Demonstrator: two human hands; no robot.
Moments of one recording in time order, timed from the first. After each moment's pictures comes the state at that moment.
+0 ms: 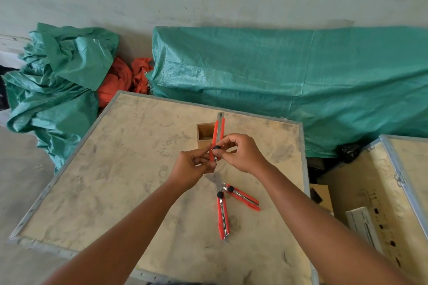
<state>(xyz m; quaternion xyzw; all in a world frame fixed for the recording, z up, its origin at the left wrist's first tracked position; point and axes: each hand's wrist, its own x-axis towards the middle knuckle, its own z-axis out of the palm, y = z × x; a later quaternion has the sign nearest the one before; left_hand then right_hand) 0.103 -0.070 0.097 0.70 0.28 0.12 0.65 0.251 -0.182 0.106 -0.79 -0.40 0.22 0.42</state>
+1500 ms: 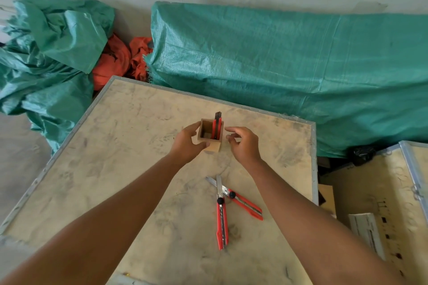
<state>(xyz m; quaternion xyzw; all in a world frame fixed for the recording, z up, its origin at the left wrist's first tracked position) 0.176 0.012 0.041 0.81 0.36 0.07 0.45 0.306 -0.130 0.020 -0.84 -0.33 0.10 0.42</state>
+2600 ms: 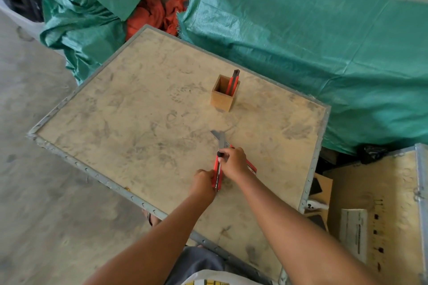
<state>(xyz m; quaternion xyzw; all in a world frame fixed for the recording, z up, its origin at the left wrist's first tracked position) 0.053 -0.212 -0.052 0.78 0.47 -0.06 0.41 0.188 -0.232 -0.040 -0.86 -0.32 0.34 0.22</state>
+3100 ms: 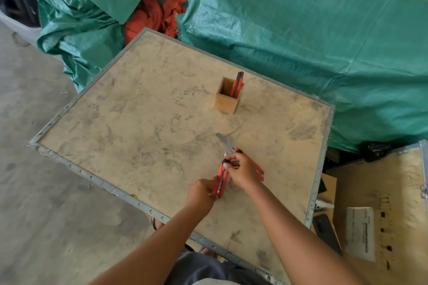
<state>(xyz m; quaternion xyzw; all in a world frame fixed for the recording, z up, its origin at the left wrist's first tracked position) 0.019 -0.203 -0.046 0.74 0.45 -0.03 0.50 0.176 -0.243 -0.038 -0.82 -0.23 0.39 0.35</state>
